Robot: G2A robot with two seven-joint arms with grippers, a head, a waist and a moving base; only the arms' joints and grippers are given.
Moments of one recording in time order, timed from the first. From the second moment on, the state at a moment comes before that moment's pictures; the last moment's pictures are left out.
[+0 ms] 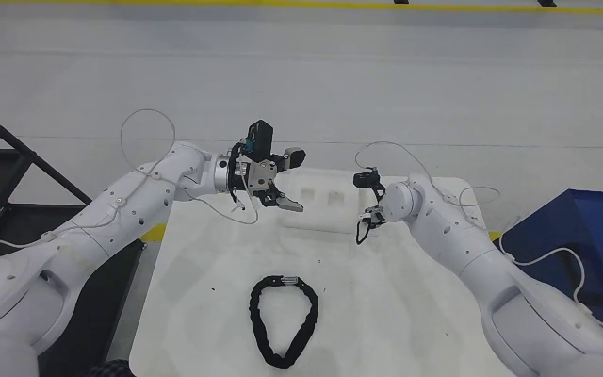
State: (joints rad) left arm 0.27 -0.83 -0.17 -1.21 0.73 -1.01 0.38; right arm -0.50 -1.38 0.52 -0.69 -0.48 0.03 0.97
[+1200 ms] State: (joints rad) left arm 0.27 -0.83 -0.17 -1.21 0.73 -1.01 0.38; right arm -0.72 -1.22 0.92 -1.14 -0.33 -0.26 1.07
